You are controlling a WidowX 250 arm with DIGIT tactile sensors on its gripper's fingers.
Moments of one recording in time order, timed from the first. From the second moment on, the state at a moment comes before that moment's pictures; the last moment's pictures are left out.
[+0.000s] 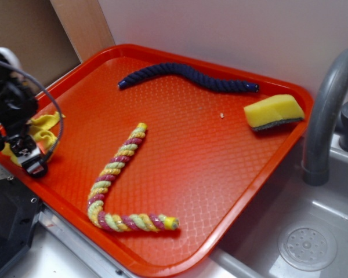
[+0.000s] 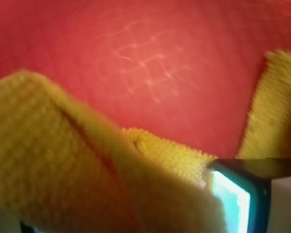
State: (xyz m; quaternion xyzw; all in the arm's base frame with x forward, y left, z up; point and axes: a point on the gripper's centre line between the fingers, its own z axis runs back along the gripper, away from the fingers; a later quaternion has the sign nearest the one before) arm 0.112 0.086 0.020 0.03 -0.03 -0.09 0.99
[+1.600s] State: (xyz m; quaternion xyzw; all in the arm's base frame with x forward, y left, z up) arm 0.128 0.075 0.093 -0.02 -0.02 -0.09 1.00
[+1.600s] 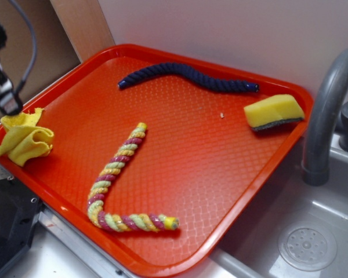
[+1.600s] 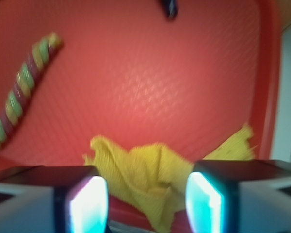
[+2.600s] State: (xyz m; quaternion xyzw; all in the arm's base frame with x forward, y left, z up) arm 0.126 0.086 0.019 0.00 -0.01 -0.09 1.00
